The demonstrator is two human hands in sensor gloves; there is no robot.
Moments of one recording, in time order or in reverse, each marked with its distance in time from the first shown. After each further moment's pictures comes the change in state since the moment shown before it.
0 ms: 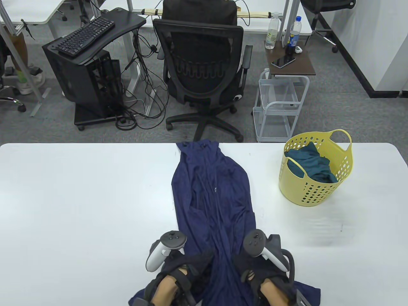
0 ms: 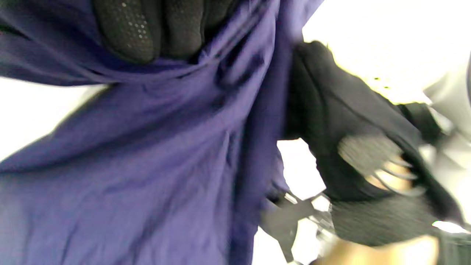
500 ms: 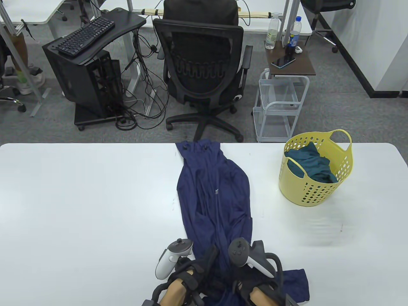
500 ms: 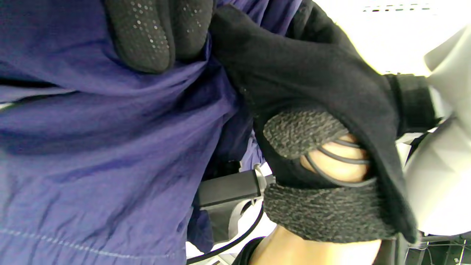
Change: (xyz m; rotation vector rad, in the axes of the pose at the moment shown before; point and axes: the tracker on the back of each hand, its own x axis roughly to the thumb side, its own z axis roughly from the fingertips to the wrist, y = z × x) left_hand -0.009 -0.014 -0.011 -0.028 0.014 0.122; right_hand 0.020 0.015 0.004 -0.035 -0.024 0.183
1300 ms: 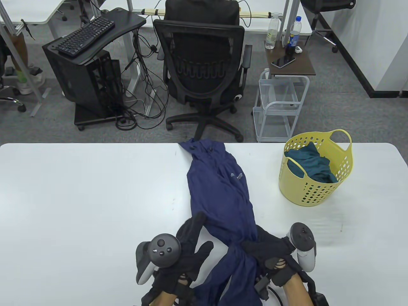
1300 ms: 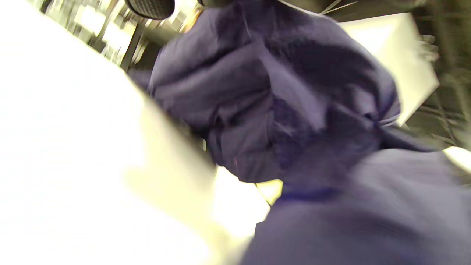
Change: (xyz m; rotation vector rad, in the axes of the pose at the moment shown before) left_hand 0.094 -0.019 0.112 0.930 -0.494 -1.009; right_hand -0.069 -0.053 -0.001 -0.168 -0.579 -1.166
